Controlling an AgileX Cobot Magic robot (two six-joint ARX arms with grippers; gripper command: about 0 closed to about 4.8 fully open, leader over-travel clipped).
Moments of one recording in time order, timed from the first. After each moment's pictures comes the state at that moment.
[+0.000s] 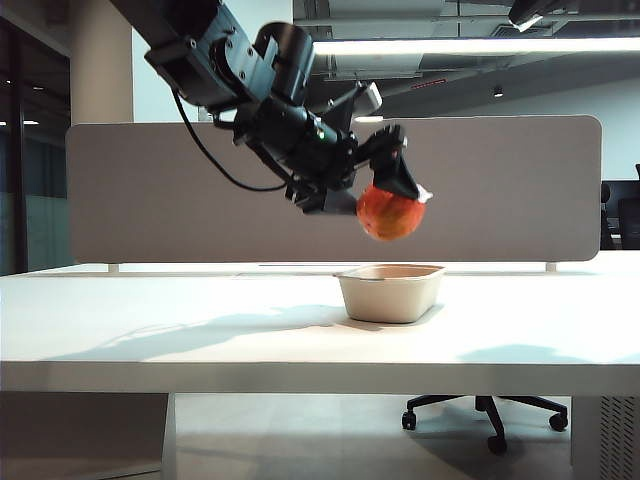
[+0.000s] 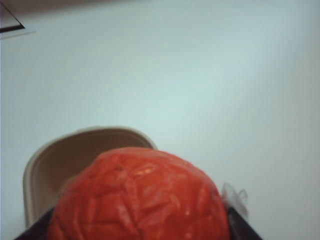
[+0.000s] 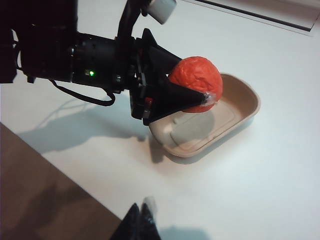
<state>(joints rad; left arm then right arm) -0.57 2.11 1.57 0.15 0.31 -0.06 0.31 1.01 1.05 -0.56 -0.29 -0.05</state>
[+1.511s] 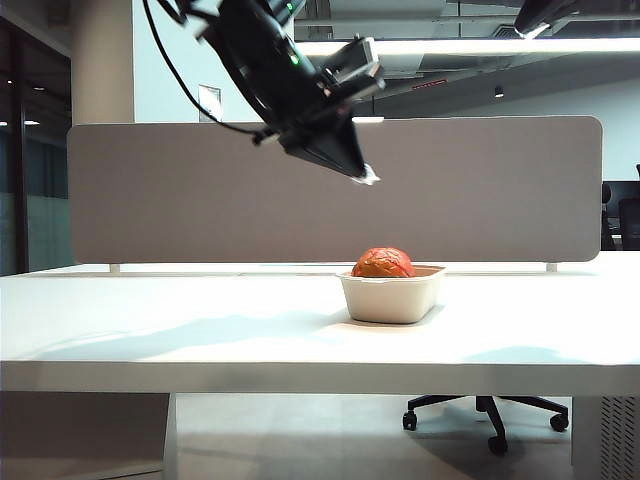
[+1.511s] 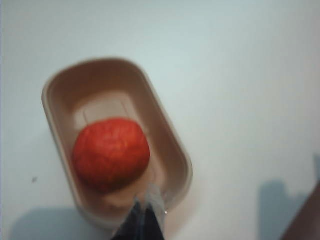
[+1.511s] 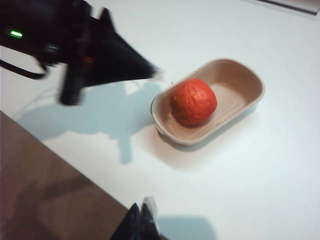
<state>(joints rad) -0.59 1.91 1.63 -0.41 0.26 0.10 0.31 1.01 1.05 -0.61 -0.29 -0.05</state>
